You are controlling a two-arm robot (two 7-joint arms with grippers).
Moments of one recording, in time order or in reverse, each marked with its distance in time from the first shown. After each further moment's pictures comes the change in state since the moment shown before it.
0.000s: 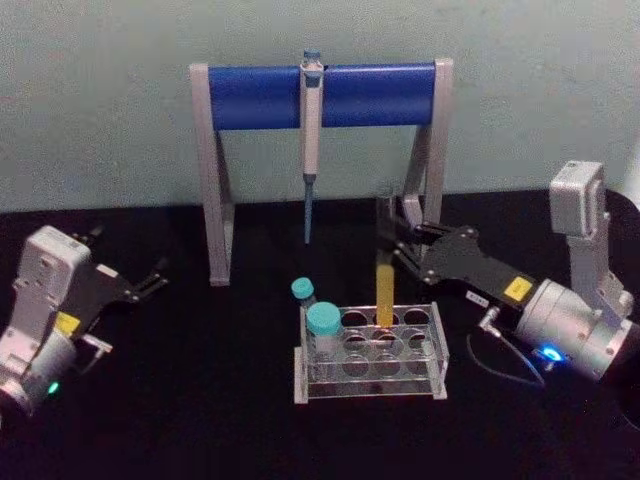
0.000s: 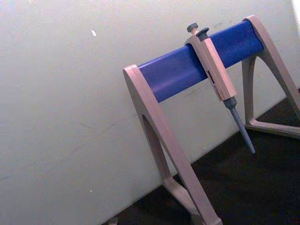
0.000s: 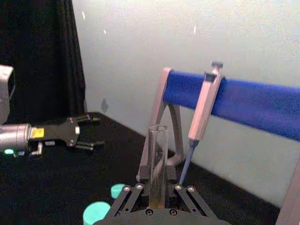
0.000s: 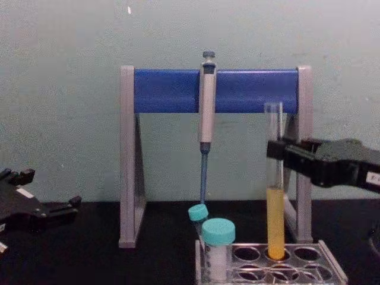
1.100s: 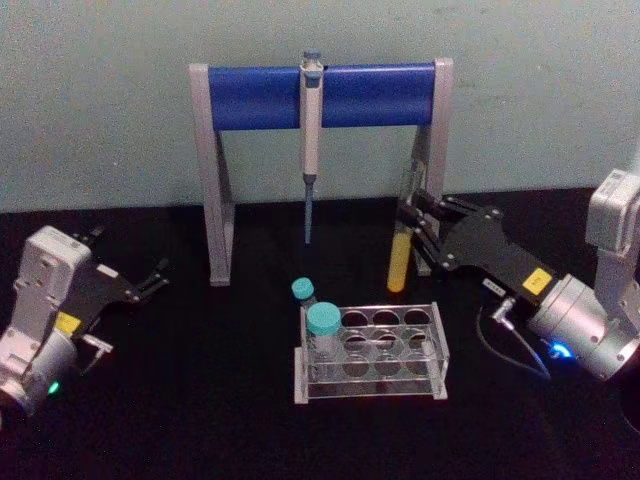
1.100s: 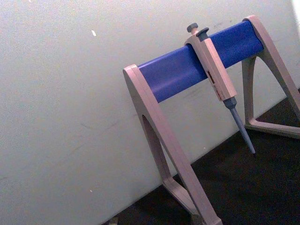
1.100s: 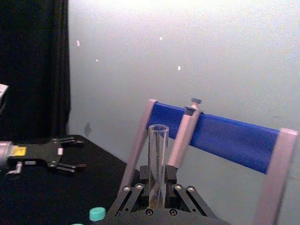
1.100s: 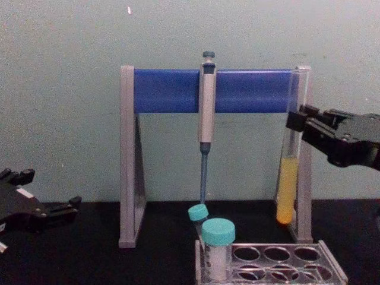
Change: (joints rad) left arm 0.000 0.000 0.000 0.000 0.000 0.000 0.000; right arm -0.030 -0.044 0.062 0.030 -0.055 -0.199 0.007
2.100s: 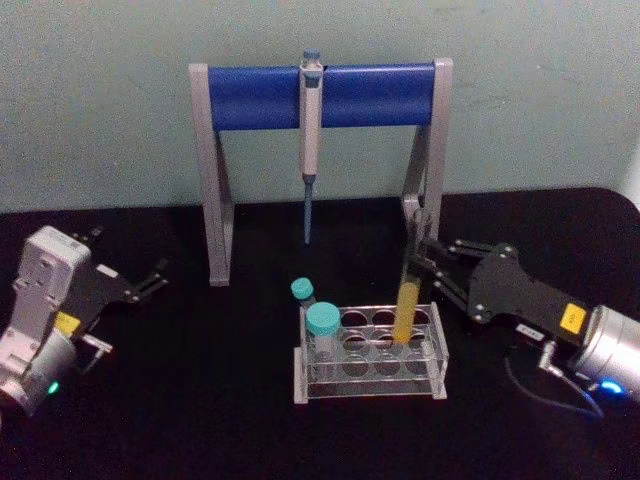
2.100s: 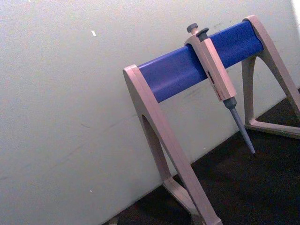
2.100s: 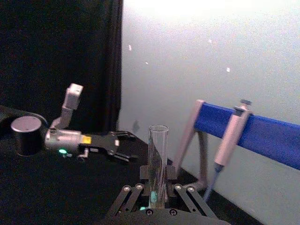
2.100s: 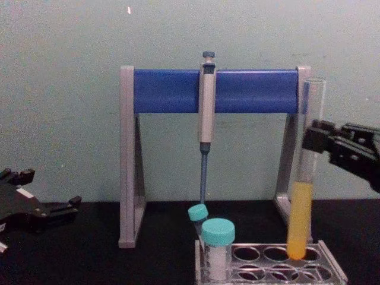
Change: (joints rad) left arm 0.000 0.000 0.000 0.000 0.000 0.000 0.000; right arm -0.048 0.143 -0.027 -0.057 0.167 -0.020 0.217
